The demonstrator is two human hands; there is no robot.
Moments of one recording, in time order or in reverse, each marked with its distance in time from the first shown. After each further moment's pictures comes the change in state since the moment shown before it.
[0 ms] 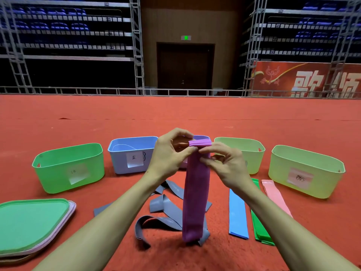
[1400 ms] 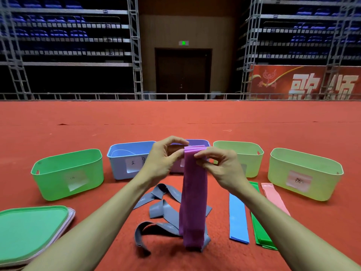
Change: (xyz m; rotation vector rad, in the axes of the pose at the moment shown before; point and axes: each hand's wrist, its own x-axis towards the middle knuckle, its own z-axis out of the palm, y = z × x) left_hand 0.004 -0.014 -0.017 -0.122 -0.123 -0.127; right_hand 0.007 -0.008 0.003 -0.099 -0.007 -0.018
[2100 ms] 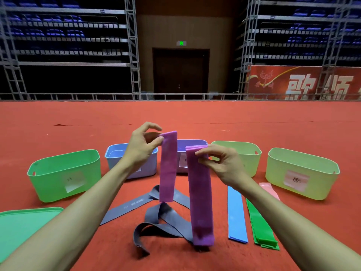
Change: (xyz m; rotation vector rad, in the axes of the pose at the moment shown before) left_hand 0.030 -0.017 -0.053 0.139 0.160 0.032; right_hand 0.006 0.009 -0.010 -0.045 -0.042 0.018
